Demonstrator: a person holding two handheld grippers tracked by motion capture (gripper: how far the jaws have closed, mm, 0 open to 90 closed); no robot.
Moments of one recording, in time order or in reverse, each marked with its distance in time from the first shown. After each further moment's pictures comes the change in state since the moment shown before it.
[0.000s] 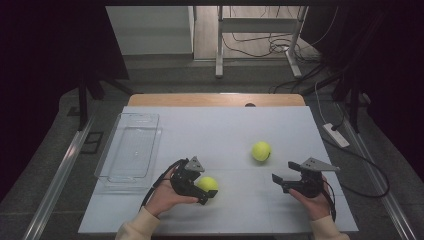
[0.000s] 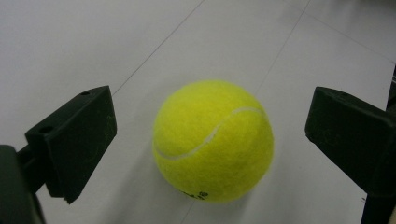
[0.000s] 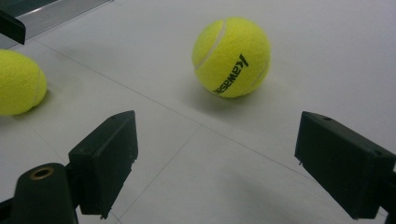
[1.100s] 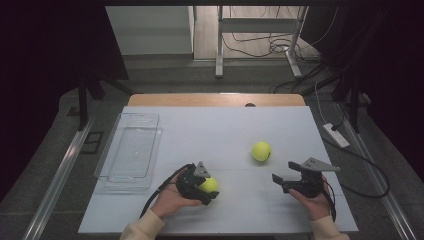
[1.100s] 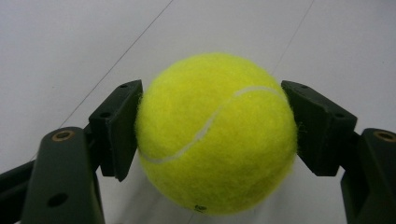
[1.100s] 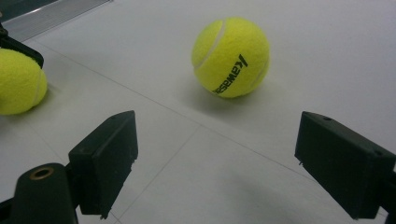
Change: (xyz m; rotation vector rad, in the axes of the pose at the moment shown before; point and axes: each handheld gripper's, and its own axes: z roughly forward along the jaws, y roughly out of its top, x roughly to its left) left arm -0.007 -0.005 0.021 0.064 0.058 0.045; right arm 0.000 0.000 0.000 -0.002 -0.003 0.001
